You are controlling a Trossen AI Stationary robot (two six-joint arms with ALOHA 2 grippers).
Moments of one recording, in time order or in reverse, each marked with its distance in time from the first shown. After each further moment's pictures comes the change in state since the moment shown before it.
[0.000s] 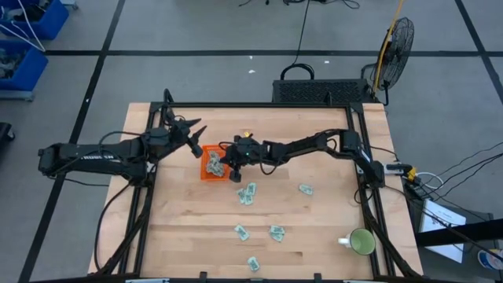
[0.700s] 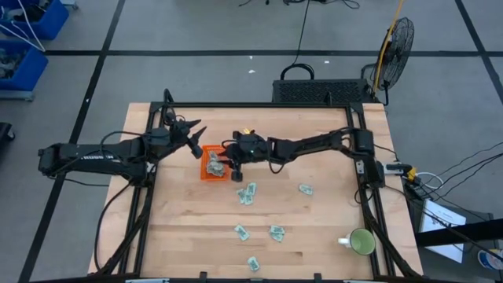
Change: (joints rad) left arm 0.000 0.000 0.000 -0.034 0.011 -0.051; right arm 0.041 -0.165 0.000 -0.103 0.001 -0.105
